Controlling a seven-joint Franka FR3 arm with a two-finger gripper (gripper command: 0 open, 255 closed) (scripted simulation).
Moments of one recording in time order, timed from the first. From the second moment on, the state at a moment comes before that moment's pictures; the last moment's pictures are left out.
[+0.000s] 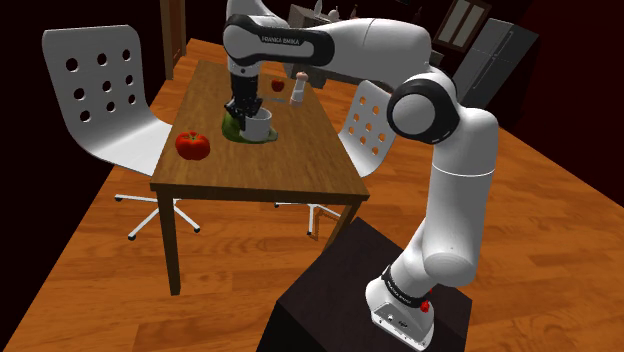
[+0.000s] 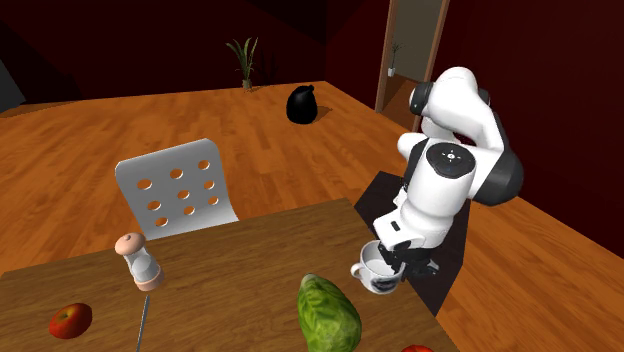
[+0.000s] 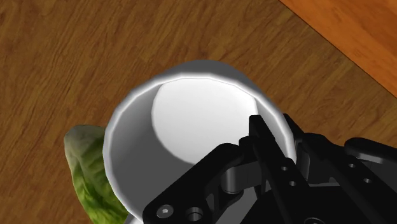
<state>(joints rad) 0.18 0.44 -0.08 -1.38 -0.01 1.71 0.09</state>
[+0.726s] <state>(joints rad) 0.18 0.46 -0.08 -1.49 -0.01 1.85 0.10</state>
